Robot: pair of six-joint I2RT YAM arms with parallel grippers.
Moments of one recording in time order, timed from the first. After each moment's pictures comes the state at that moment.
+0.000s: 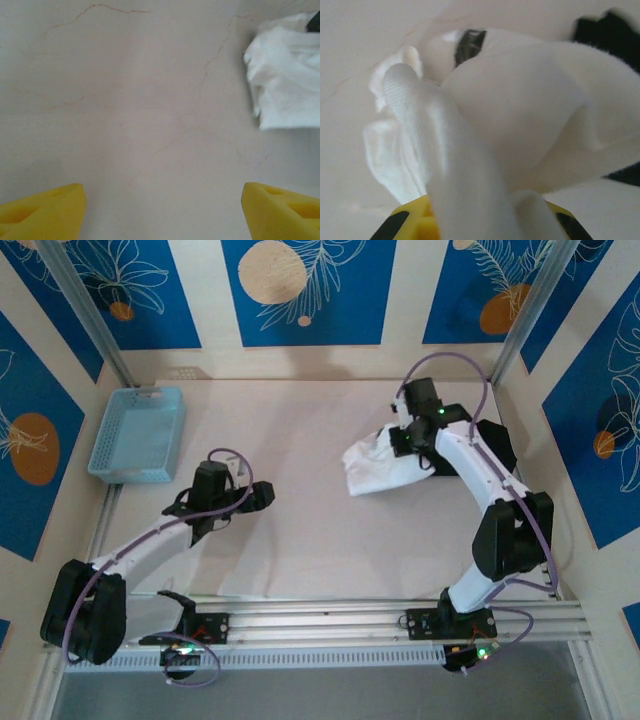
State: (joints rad) left arm -0.37 1.19 0.59 -0.10 0.25 -0.53; right arm 0.23 1.62 1.47 -0.91 0.06 -0.02
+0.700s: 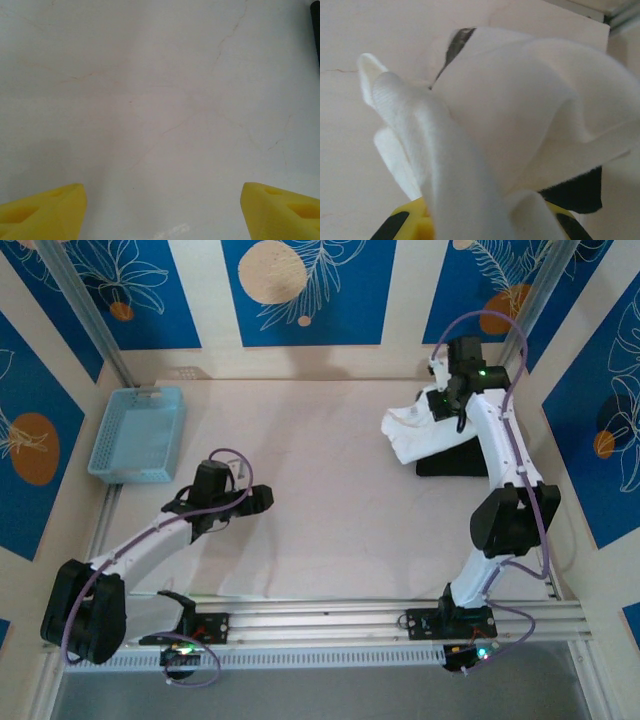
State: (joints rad) left arm -0.37 1.21 0.63 -0.21 0.25 -0.52; right arm 0.02 1.76 1.84 -1.08 0.12 -0.24
